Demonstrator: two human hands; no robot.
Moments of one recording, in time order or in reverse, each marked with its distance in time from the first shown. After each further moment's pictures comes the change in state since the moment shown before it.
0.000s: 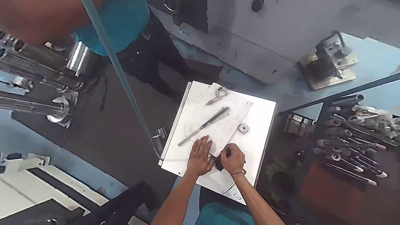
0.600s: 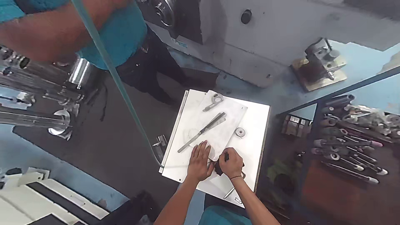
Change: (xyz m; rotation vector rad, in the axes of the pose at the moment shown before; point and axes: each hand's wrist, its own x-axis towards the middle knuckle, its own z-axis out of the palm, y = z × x) left_hand 0.002 0.001 -0.002 -0.009 0.001 -0.006; right_hand 0.000 -0.003 -0.001 -0.015 0.000 0.007
